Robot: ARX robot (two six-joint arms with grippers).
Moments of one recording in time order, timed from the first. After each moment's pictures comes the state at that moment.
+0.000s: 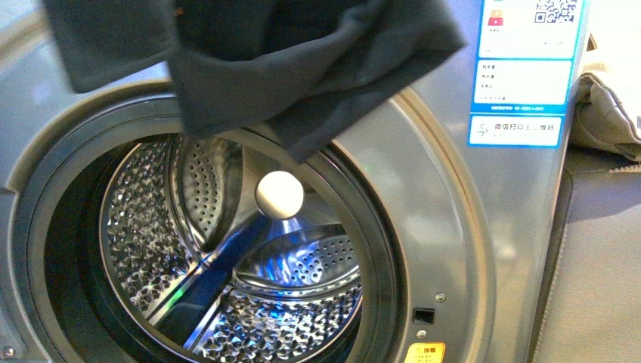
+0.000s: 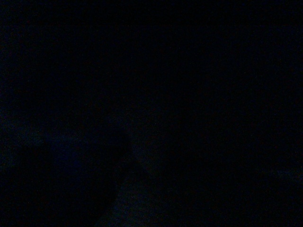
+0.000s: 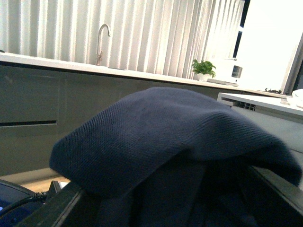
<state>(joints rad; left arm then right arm) -0.46 1.20 1.09 0.51 -0.39 -0.08 0.64 1.44 1.81 -0.03 -0.23 -0.12</state>
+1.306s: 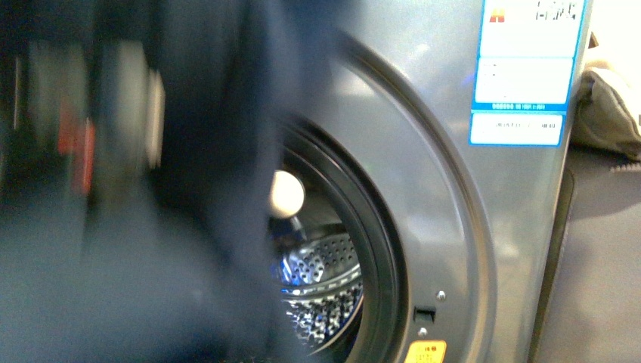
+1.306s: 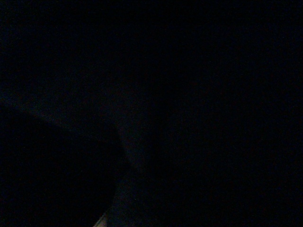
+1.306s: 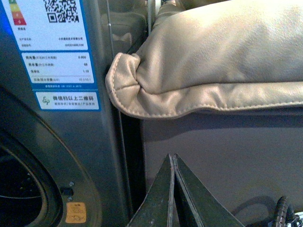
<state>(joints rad) -0.36 1.09 0.37 0.72 -0.12 -0.15 0.25 0.61 0.44 0.17 0.24 -0.01</state>
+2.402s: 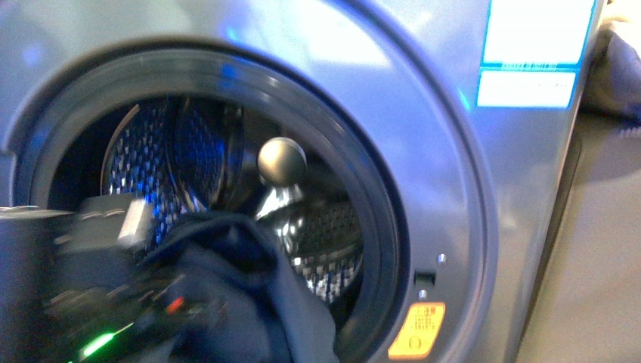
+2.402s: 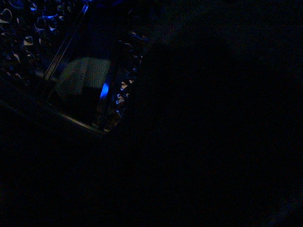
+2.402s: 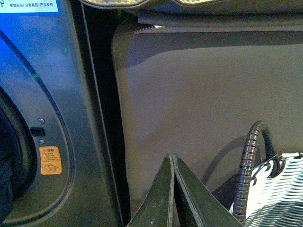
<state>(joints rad) -0.18 2.00 0.83 0.93 -0.16 -0.09 0.00 0.26 0.07 0.20 0.00 -0.01</state>
